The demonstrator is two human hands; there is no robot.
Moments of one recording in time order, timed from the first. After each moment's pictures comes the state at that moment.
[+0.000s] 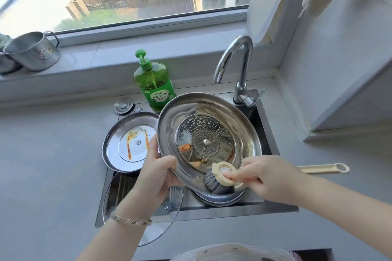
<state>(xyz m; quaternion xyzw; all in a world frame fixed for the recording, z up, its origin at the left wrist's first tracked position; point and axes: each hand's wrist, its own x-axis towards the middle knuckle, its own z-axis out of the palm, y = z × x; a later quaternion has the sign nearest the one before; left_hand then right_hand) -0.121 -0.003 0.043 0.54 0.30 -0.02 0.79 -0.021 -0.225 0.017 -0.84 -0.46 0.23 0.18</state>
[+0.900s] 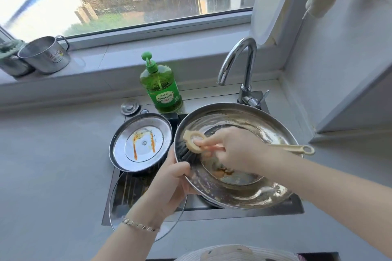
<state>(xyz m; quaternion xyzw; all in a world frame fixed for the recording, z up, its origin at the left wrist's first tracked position) -0.126 -0.019 0.040 0.51 0.24 -0.10 0.82 -0.012 -0.149 0.059 -0.85 -0.42 0.23 0.21</state>
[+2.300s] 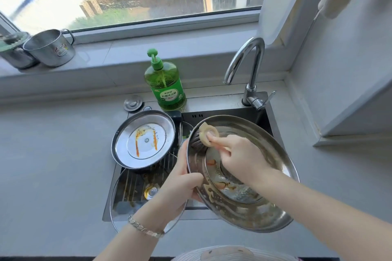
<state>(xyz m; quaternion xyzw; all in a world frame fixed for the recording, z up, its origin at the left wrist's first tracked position) -0.131 -0.025 0.030 0.62 0.22 -0.13 0.74 -0.023 -0.149 0.003 -0.88 -0.31 0.14 0.33</state>
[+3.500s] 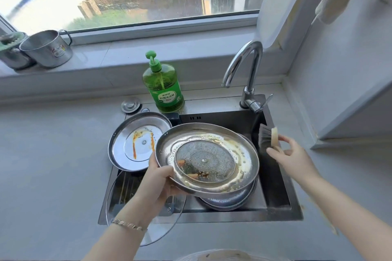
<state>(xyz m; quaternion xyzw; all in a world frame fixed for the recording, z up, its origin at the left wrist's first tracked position) -0.135 0.009 0.018 0.49 0.35 -0.04 0.79 0.016 -0.242 -0.029 -0.84 0.04 0.21 0.49</state>
